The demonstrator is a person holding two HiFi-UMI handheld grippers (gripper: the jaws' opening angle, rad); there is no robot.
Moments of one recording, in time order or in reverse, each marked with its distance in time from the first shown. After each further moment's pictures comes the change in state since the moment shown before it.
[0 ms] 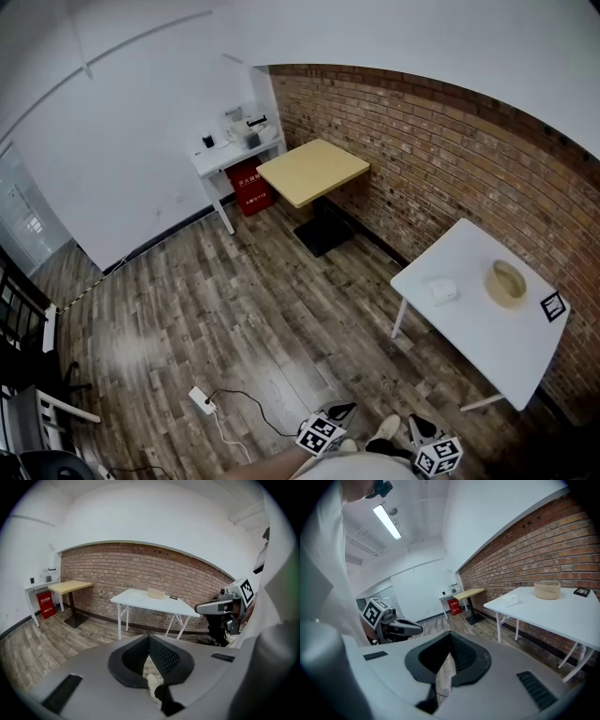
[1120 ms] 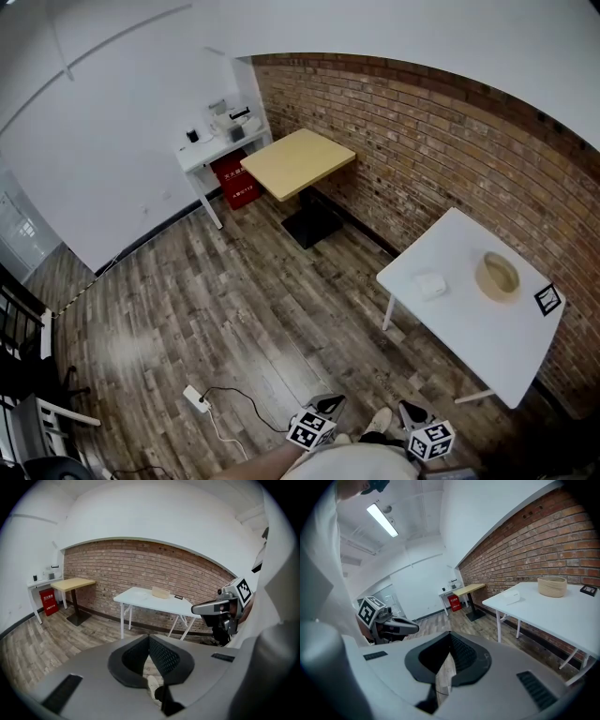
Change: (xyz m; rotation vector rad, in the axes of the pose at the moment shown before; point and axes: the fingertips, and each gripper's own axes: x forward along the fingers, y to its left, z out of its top) left arm 0.021 0.017 0.011 -0.035 0.027 0.037; right arm 0.033 -0.033 0.011 0.018 0.060 0.024
